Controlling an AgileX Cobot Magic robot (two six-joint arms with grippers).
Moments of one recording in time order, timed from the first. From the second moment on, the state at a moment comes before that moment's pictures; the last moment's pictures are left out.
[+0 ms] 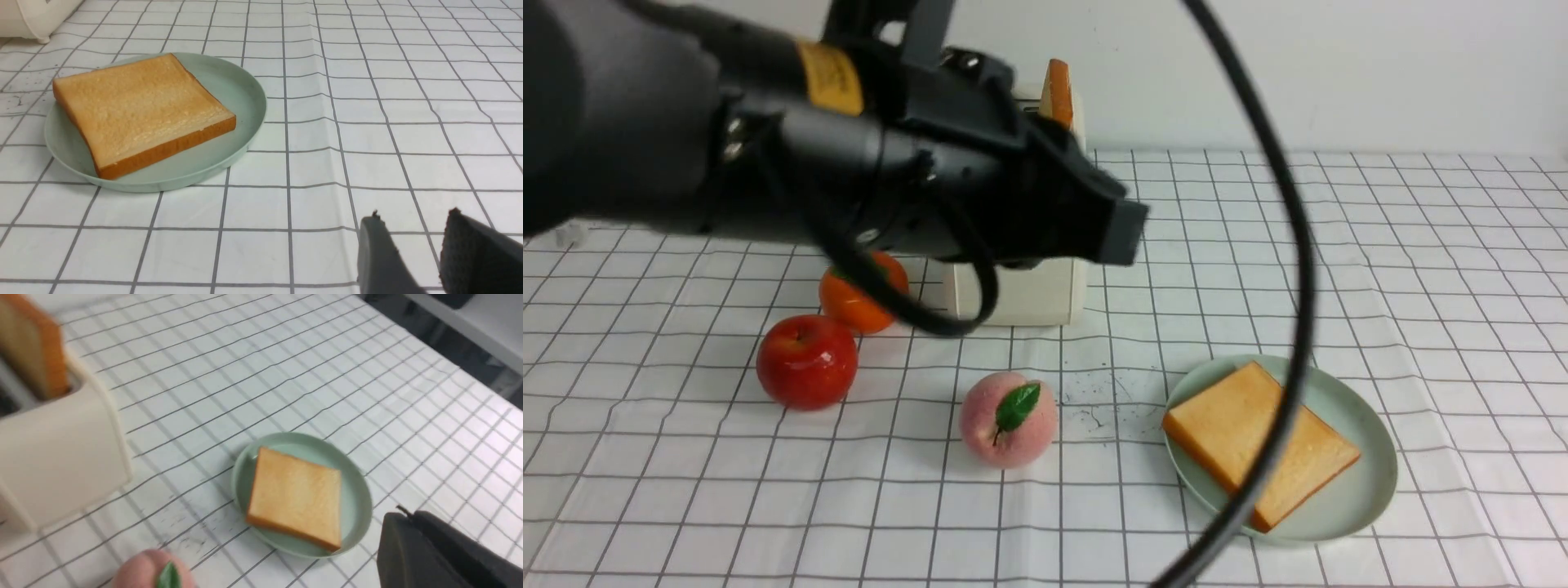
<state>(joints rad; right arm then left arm) 0.02 -0.01 0.02 -0.03 0.38 0.09 -0.72 1.21 -1.20 -0.17 0.51 -0.04</state>
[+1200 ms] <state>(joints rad) 0.27 1.35 -1.32 0.50 0.90 -0.15 -0.72 0.68 -0.84 0.44 0.86 -0.70</state>
